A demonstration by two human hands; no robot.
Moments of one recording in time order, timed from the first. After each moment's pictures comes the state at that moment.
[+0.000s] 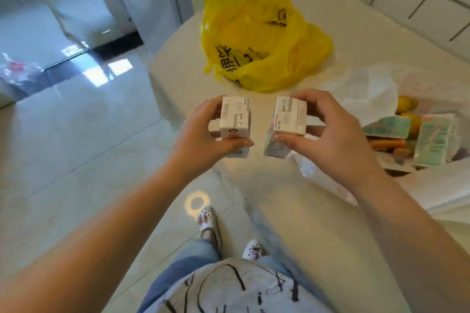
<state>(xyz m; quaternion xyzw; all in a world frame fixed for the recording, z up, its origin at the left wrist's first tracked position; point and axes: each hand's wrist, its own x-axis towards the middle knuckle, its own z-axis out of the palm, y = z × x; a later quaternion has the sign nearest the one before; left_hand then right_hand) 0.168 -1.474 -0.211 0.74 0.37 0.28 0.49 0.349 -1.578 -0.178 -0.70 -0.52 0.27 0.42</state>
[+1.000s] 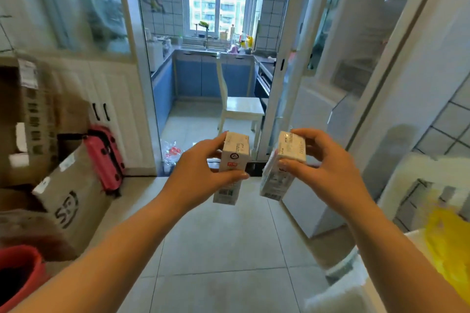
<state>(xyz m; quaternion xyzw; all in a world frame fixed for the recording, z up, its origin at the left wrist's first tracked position) -0.283 -1.126 -0.092 0.67 0.54 0.45 0.24 -0.061 -1.114 -0.063 -0.46 -0.73 0.27 0.44</state>
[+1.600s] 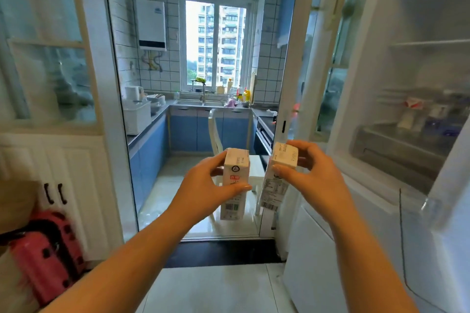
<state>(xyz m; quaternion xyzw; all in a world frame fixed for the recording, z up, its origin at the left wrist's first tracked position) -0.275 -0.728 -0.019 0.66 0.52 0.49 0.22 -0.076 -0.702 0.000 -0.45 -0.70 0.24 0.51</state>
